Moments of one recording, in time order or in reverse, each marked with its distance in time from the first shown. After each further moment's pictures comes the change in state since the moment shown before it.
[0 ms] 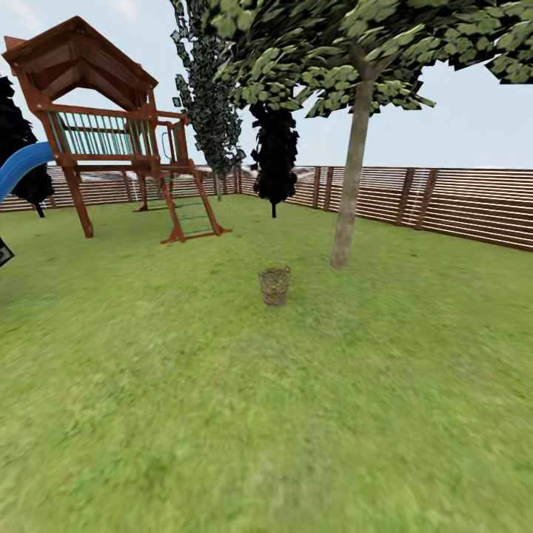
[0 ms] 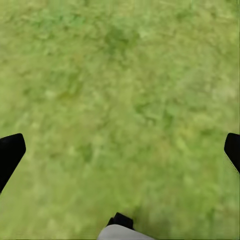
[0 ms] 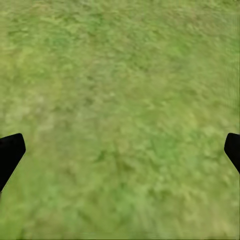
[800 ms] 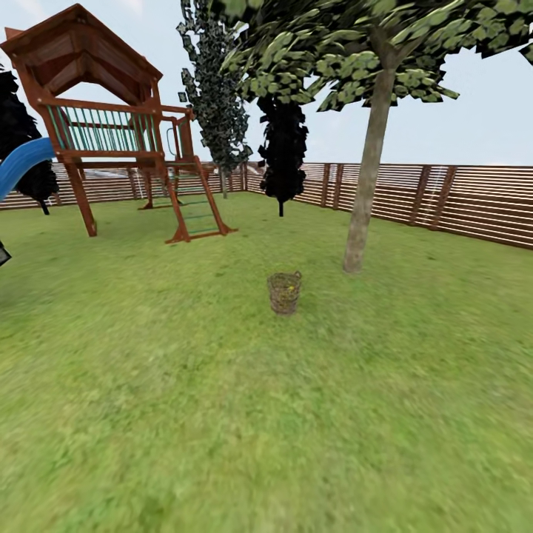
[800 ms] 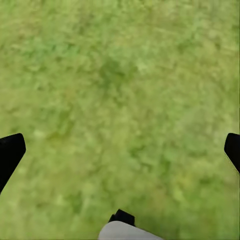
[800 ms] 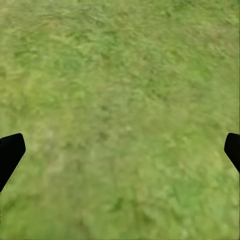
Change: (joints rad) left arm 0.000 0.000 0.001 0.000 0.000 0.000 0.000; right arm 0.000 0.000 0.000 0.000 0.000 0.001 0.000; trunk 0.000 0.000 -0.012
